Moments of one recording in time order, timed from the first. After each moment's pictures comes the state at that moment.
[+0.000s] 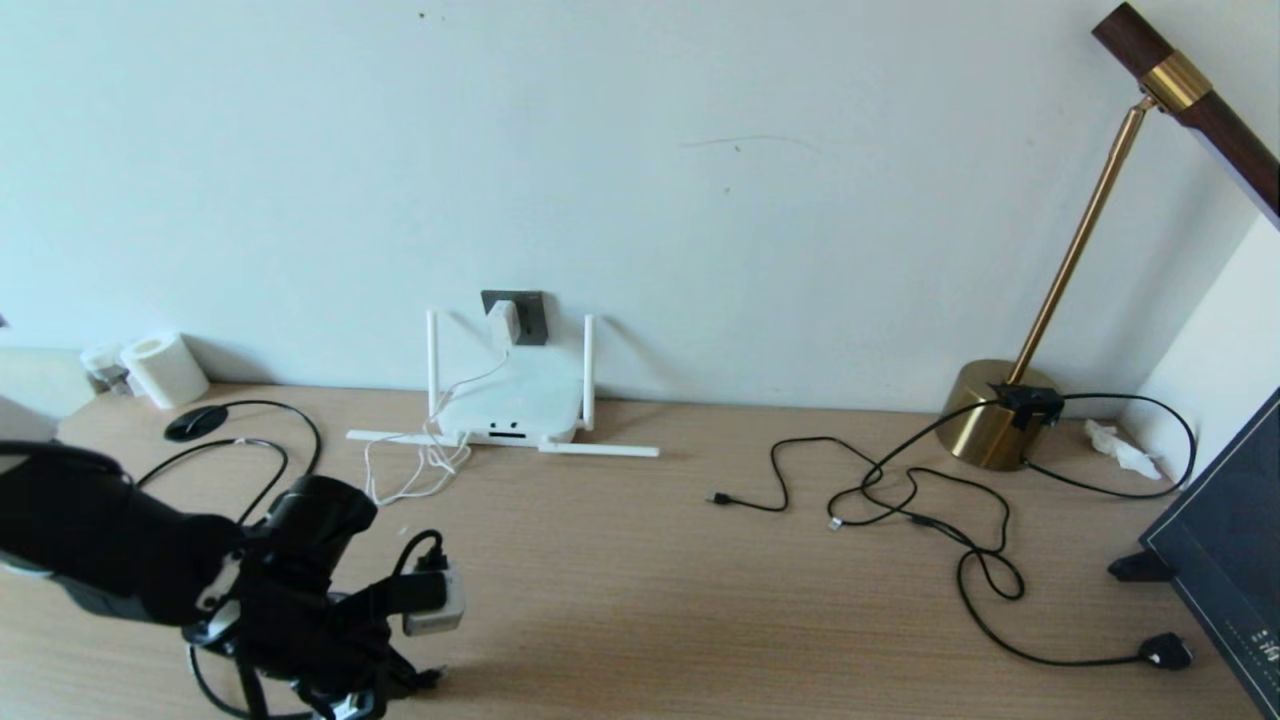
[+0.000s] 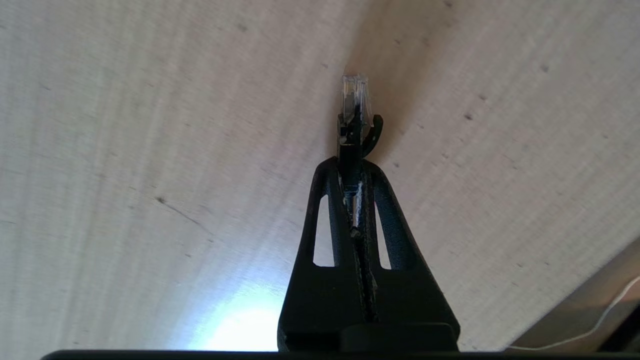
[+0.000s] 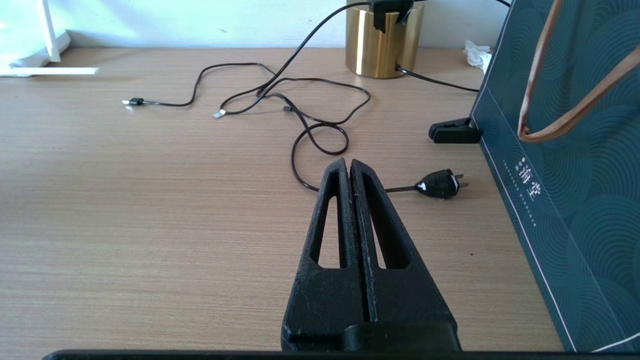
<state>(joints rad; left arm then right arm) -0.10 1.90 -0.67 0.08 -0.13 1.07 0.00 0.00 0.00 0.00 -0.03 0.04</state>
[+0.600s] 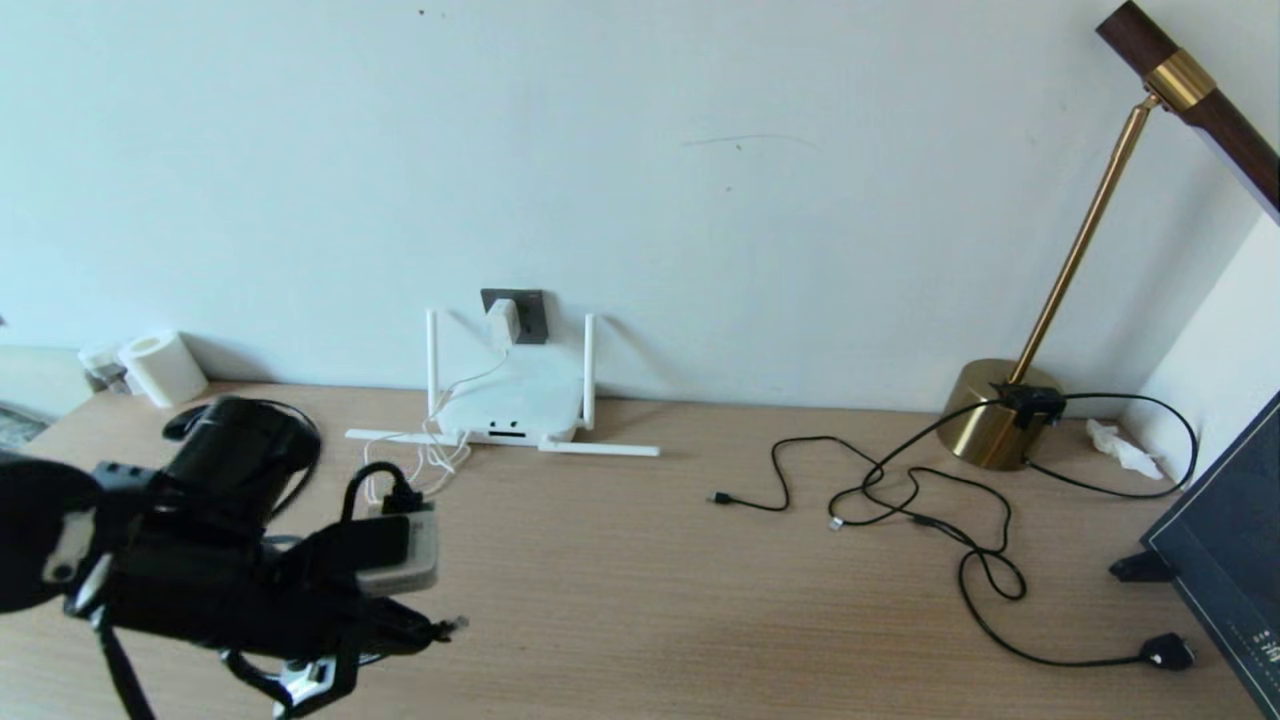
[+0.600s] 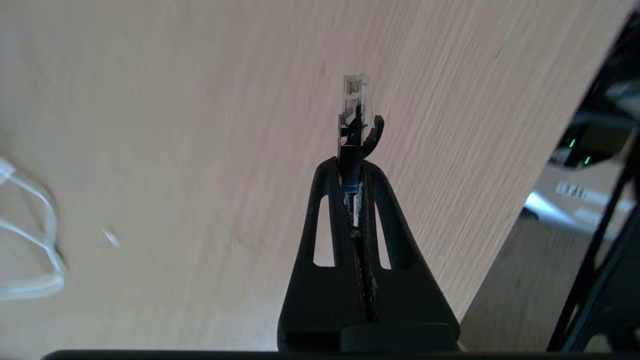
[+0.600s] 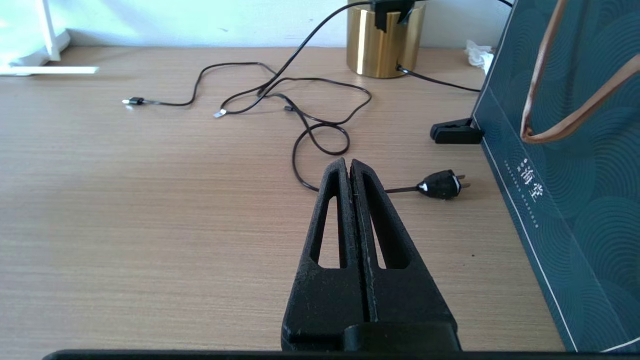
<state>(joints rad) -0.19 1.57 -0.83 0.32 -0.34 1.07 0.00 0.00 0.00 0.00 -0.03 0.04</state>
